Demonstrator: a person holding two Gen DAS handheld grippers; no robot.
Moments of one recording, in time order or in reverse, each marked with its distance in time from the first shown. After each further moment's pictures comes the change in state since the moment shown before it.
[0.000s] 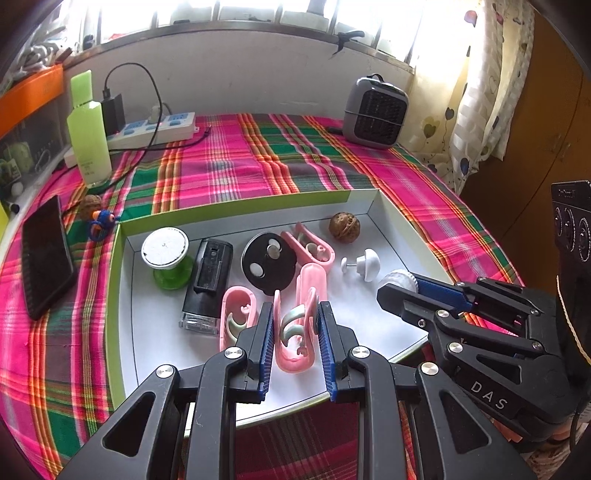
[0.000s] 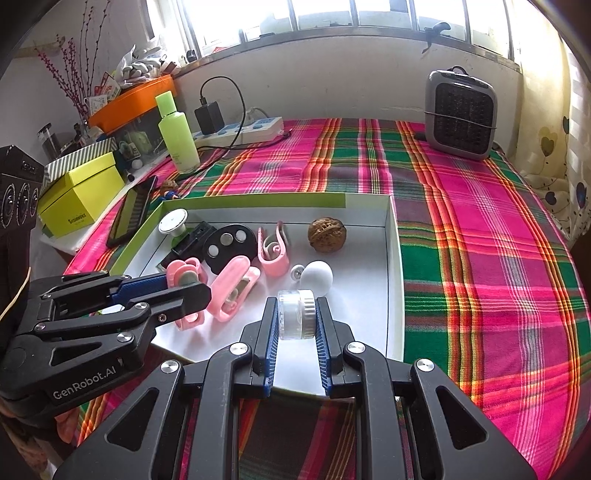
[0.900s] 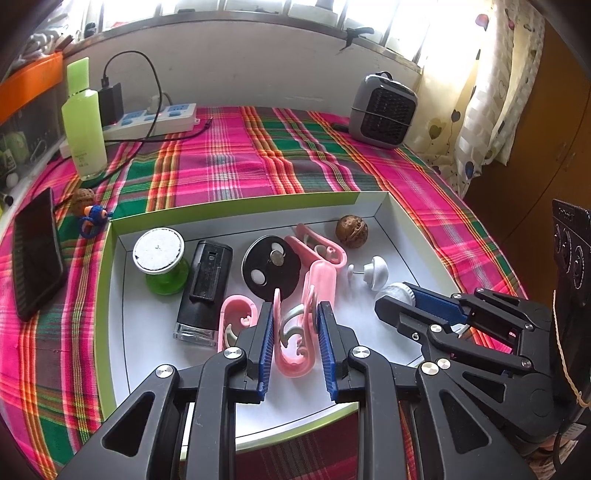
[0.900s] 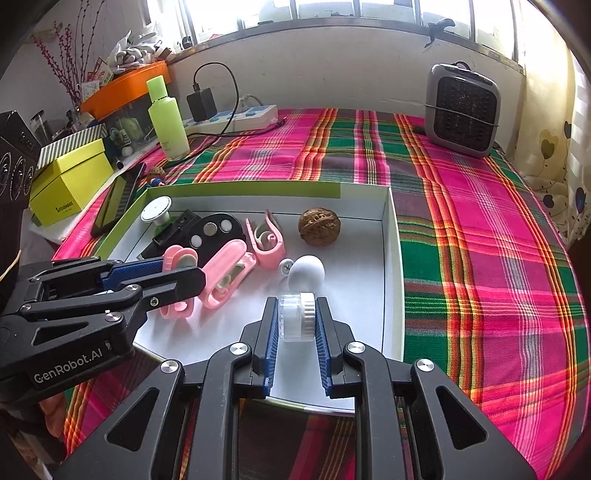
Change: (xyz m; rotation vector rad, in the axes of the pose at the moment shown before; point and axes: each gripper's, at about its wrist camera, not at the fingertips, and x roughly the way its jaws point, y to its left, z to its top) left arm 0.012 0.005 0.007 -0.026 0.014 -0.011; right arm 0.014 -0.002 0.000 -0.025 0.032 -0.039
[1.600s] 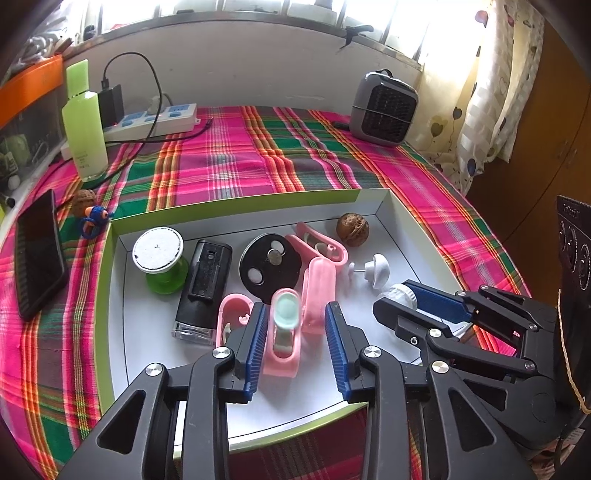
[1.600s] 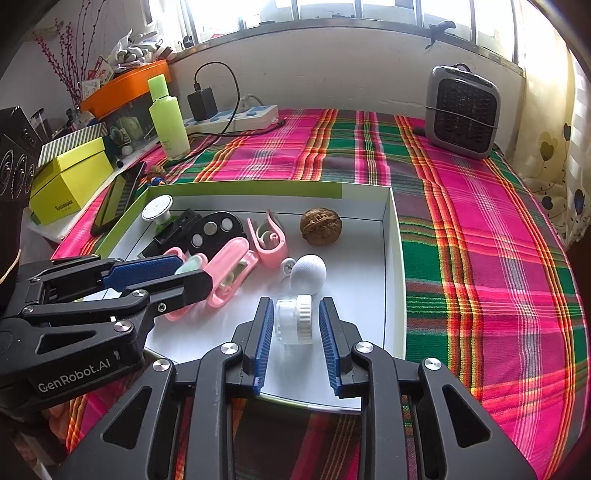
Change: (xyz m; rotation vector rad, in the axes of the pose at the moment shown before) left arm 0.001 -0.003 -0.001 0.010 0.003 0.015; right arm -0.001 0.002 0.000 -0.005 -0.003 -0.006
